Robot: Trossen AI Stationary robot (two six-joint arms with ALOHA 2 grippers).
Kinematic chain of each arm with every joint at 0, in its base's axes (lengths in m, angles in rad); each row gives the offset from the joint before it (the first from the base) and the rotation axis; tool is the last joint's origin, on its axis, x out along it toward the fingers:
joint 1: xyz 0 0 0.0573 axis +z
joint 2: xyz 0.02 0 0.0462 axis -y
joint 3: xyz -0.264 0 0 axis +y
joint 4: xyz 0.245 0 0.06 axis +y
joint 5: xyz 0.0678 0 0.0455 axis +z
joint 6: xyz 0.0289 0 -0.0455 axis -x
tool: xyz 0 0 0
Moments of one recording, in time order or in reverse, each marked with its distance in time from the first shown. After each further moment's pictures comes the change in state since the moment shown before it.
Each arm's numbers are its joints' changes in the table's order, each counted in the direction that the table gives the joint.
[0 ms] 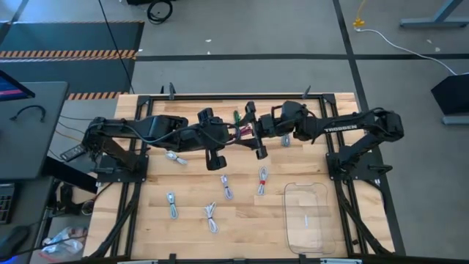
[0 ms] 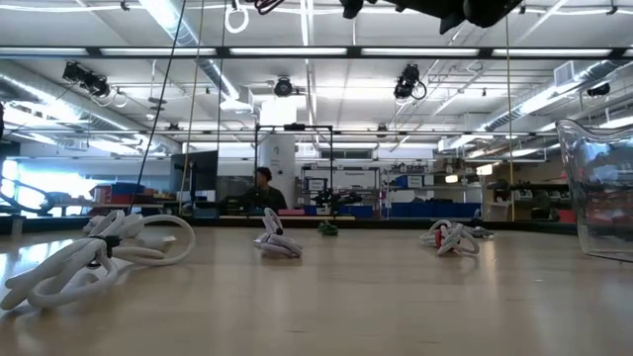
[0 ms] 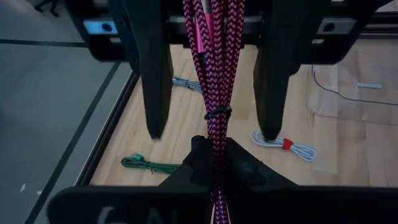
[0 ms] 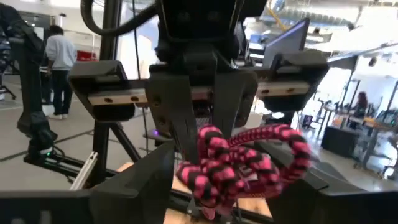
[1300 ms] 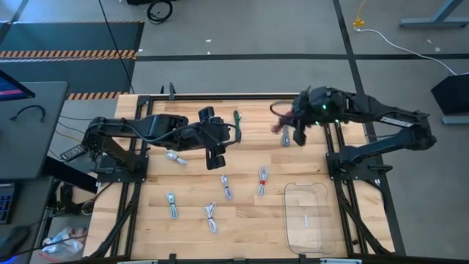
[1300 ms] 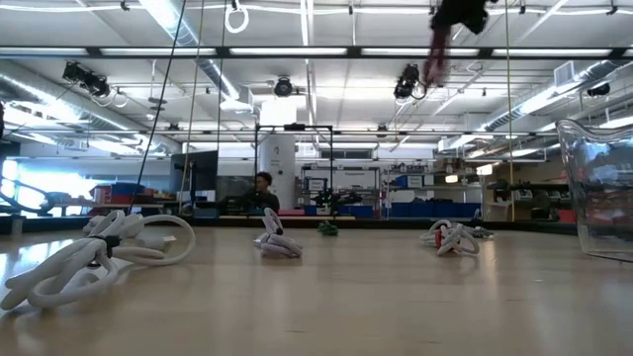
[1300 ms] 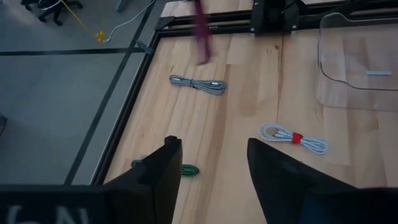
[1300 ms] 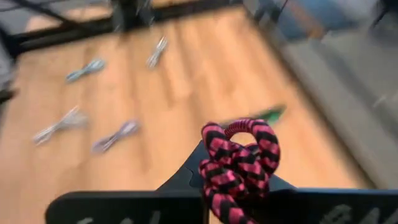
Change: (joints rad) left arm 0.009 0.000 0.000 0.004 0.001 -0.072; right arm -0.010 0.431 -0.256 1.535 -0.431 -0.269
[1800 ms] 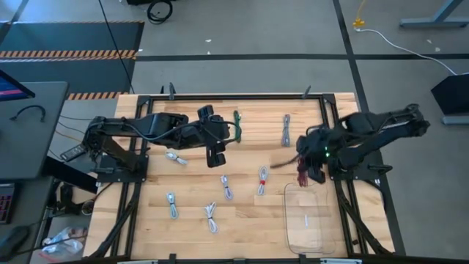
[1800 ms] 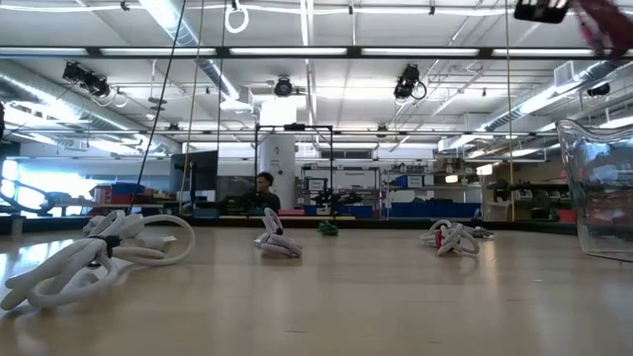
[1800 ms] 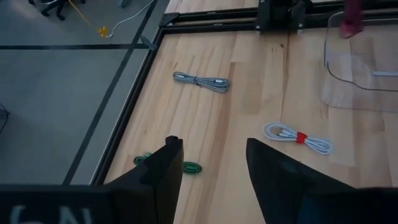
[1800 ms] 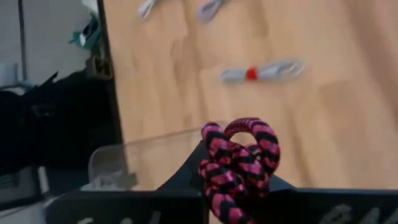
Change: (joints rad) left arm 0.014 0.000 0.000 0.011 0.000 0.011; right arm 0.436 -0.060 0.000 0.278 0.161 -0.498
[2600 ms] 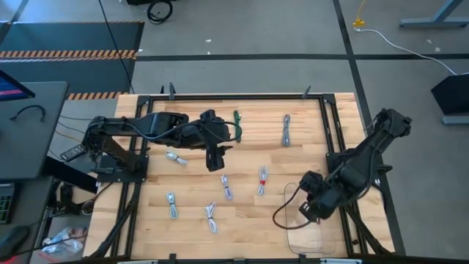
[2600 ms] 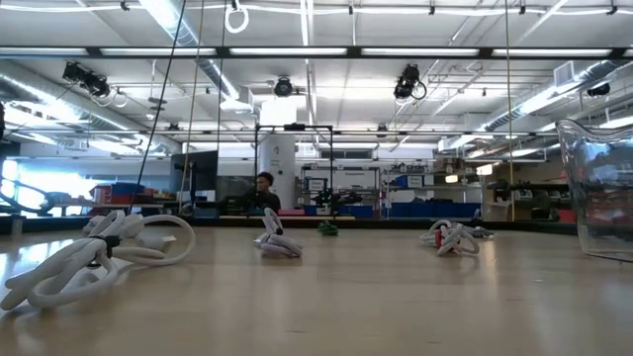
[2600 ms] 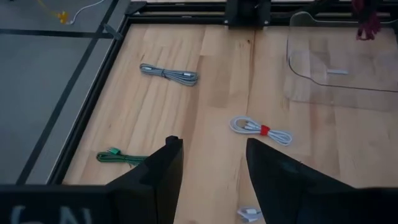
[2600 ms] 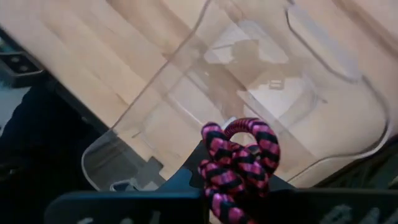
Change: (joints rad) left arm 0.012 0.000 0.000 0.008 -0.144 0.042; right arm 0.492 -0.288 0.000 0.051 -0.178 -1.005
